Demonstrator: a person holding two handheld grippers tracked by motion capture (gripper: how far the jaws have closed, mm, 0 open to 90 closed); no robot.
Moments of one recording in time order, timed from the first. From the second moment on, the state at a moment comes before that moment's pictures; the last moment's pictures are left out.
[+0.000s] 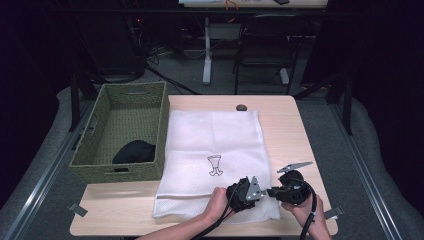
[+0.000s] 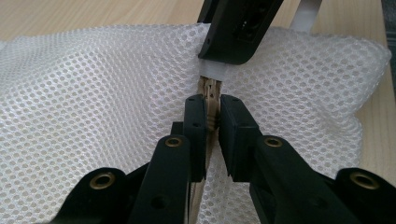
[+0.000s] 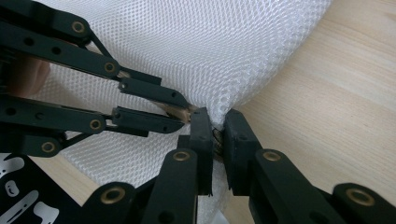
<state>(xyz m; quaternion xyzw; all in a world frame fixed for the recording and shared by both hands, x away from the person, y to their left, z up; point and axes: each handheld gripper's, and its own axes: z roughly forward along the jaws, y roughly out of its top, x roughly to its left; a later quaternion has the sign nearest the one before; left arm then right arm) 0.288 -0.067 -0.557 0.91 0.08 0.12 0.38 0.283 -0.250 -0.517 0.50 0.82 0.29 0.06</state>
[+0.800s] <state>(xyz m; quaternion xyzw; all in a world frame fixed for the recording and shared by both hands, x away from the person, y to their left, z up) 0.294 -0.064 -0.562 0.92 0.10 0.08 0.37 0.280 -0.243 -0.516 0.48 0.83 0.28 0.07</state>
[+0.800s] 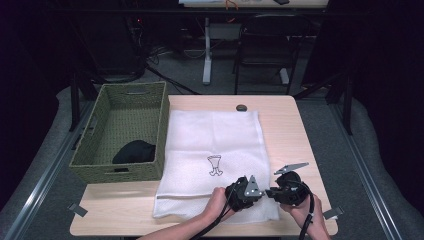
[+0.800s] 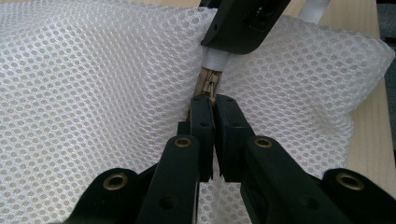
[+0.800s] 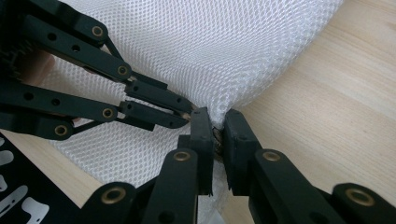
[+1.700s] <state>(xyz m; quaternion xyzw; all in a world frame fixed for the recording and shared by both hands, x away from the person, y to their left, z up) 0.291 -0.054 -0.559 0.92 0.11 0.08 0.35 0.279 -0.245 -0.517 0.48 0.83 0.26 0.09</state>
